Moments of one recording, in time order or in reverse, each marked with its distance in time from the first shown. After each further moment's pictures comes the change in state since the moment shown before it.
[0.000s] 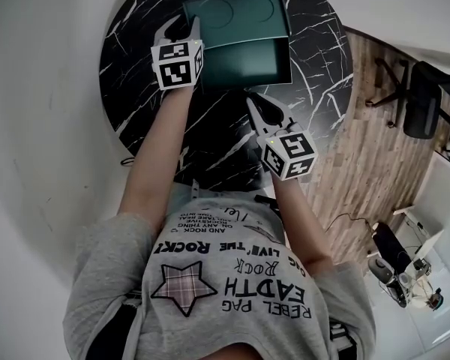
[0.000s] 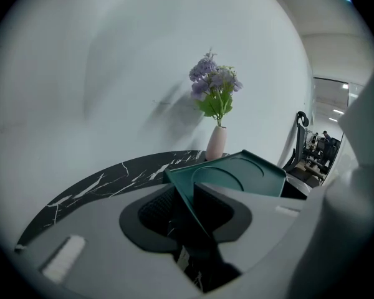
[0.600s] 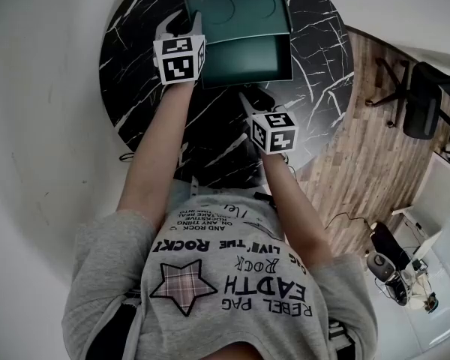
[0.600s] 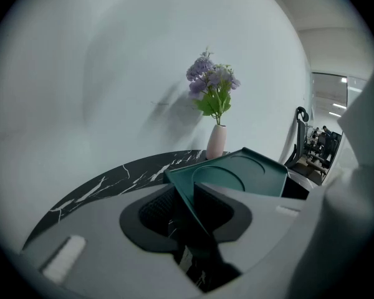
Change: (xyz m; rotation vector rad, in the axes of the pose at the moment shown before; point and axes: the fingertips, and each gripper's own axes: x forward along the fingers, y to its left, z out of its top) left arm 0.001 -0.001 0.000 0.034 -0.001 0.015; right arm 0.045 -0.032 -0.065 0.040 0.191 -0.091
